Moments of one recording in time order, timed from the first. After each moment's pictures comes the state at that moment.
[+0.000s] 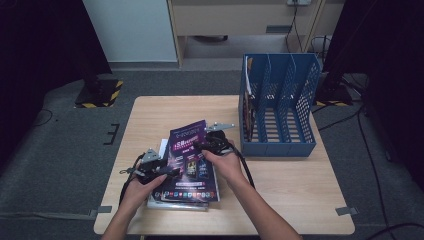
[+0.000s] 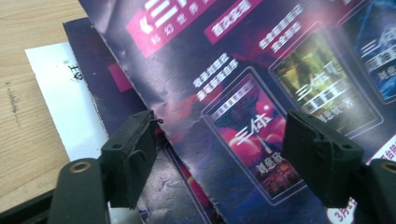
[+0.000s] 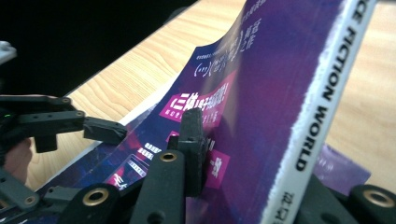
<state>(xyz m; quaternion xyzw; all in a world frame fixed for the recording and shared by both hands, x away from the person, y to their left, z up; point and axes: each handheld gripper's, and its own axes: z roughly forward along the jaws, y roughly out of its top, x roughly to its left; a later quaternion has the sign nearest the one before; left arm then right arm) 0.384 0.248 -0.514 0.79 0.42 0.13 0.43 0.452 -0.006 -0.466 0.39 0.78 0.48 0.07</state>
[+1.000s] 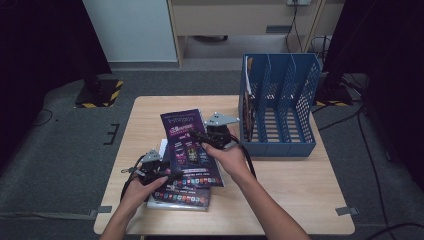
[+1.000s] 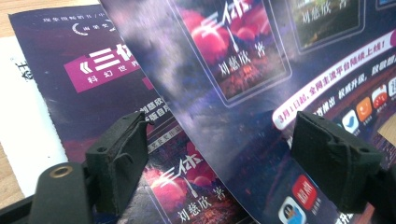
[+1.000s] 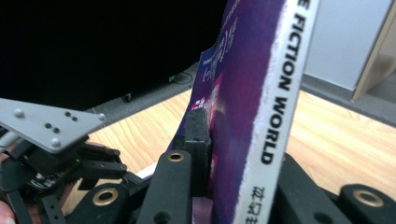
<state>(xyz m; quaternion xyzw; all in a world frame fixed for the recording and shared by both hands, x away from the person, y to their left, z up) 0.384 0.244 -0.515 0.80 0.40 0.08 0.45 0.441 -0.011 -0.410 0.27 0.77 0.57 0.13</state>
